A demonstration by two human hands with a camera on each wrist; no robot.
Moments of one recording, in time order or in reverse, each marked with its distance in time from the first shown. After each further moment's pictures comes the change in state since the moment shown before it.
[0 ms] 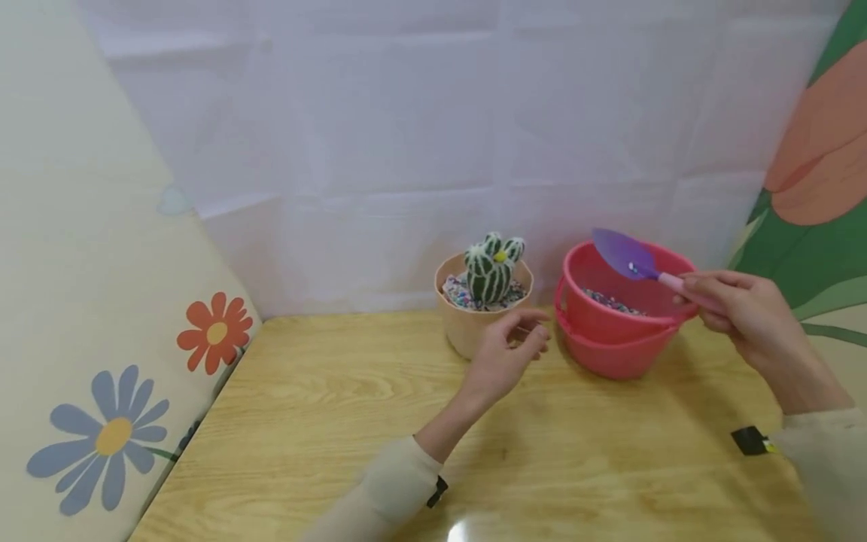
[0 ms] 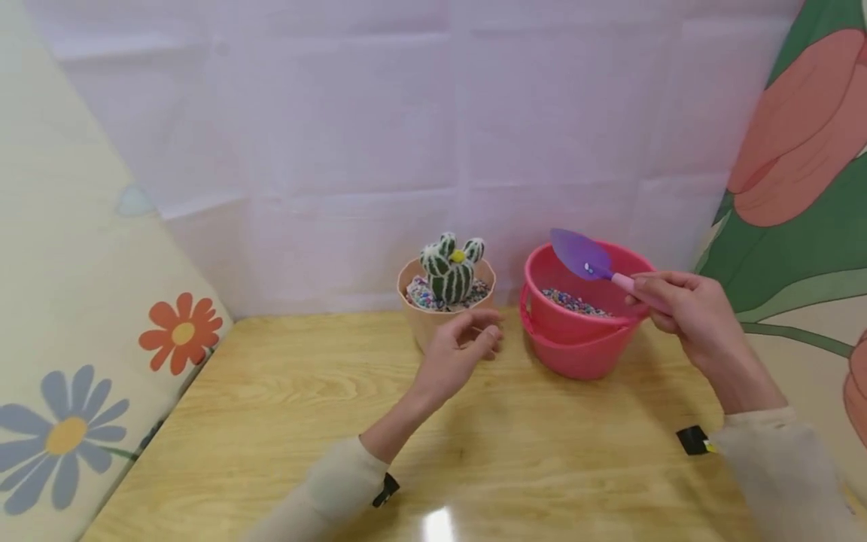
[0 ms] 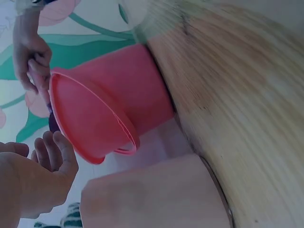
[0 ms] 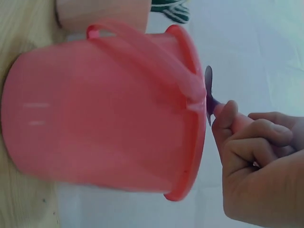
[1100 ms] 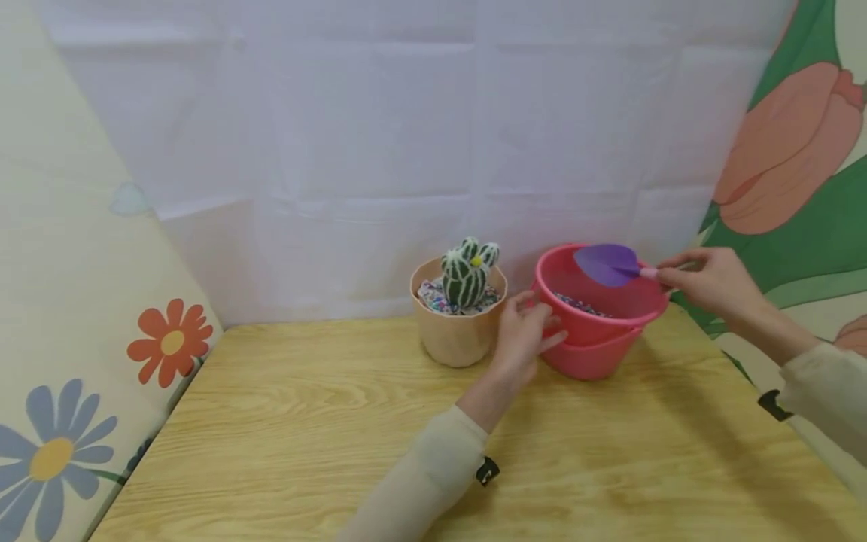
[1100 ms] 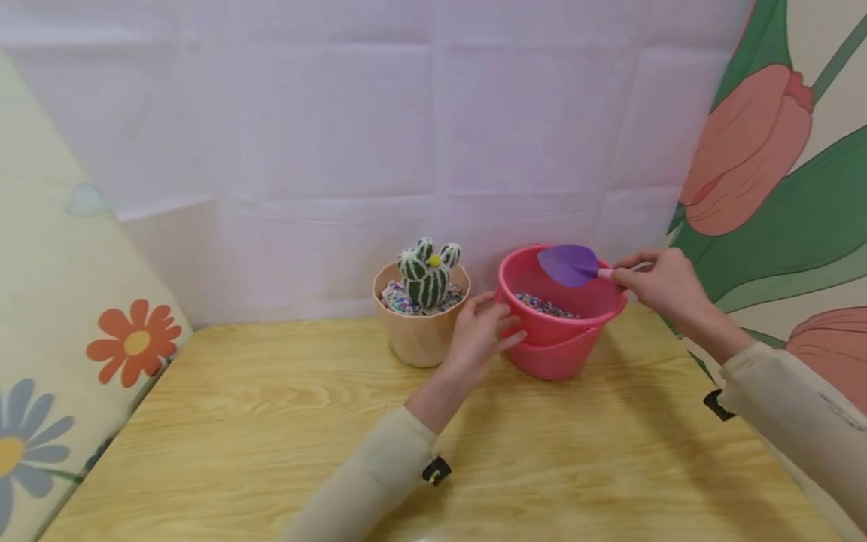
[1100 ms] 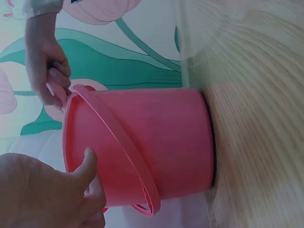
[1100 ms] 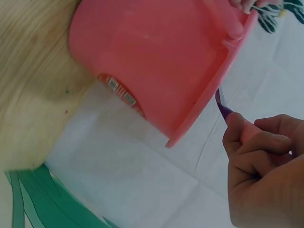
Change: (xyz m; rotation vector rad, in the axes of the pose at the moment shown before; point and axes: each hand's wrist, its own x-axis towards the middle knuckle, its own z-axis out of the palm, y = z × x) left_hand 0.058 -0.008 0.073 -0.672 0.379 -0.481; right_hand 0.022 -0.029 -0.012 -0.880 0.120 -0.078
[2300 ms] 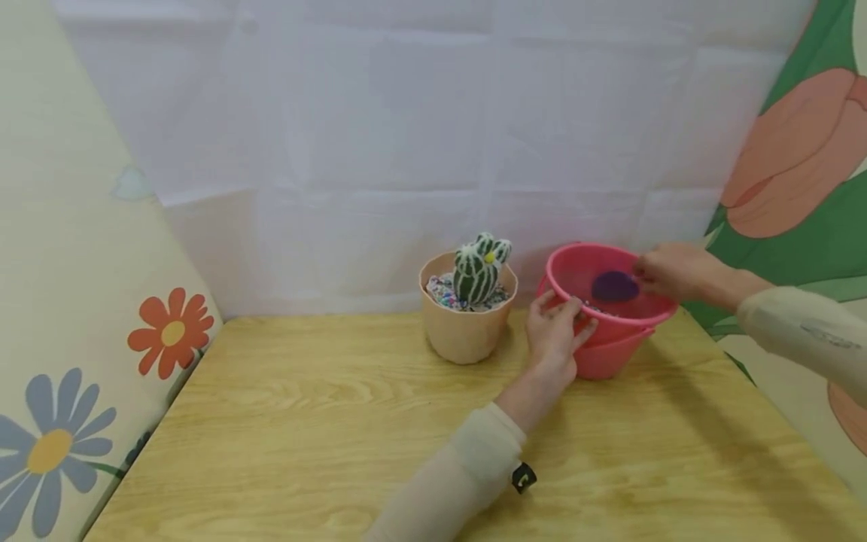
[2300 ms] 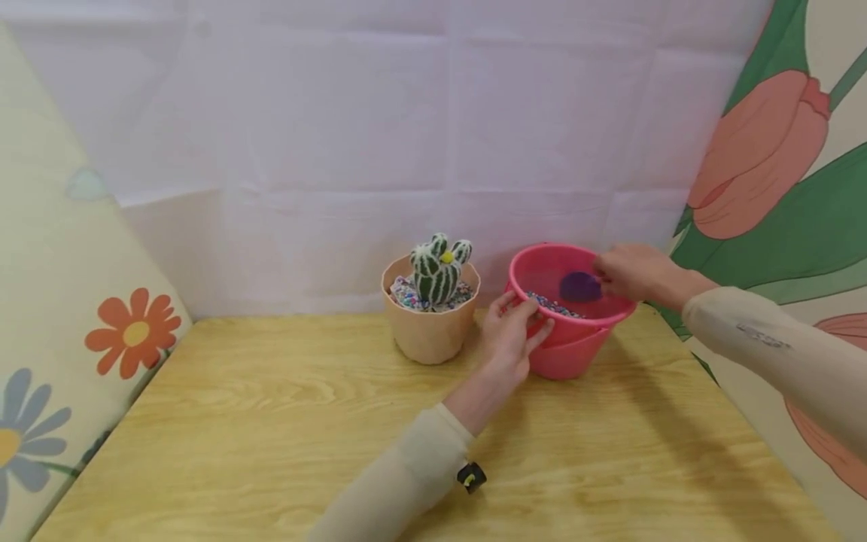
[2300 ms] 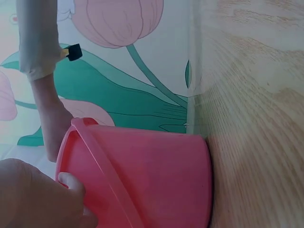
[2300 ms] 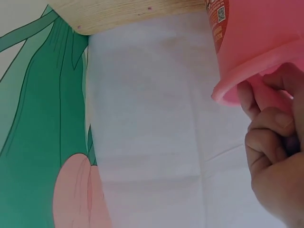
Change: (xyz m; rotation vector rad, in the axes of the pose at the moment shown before) left_hand -0.002 -0.031 0.058 -0.257 0.188 0.025; right_hand 0.072 0.003 -0.004 -0.787 -0.321 -0.649
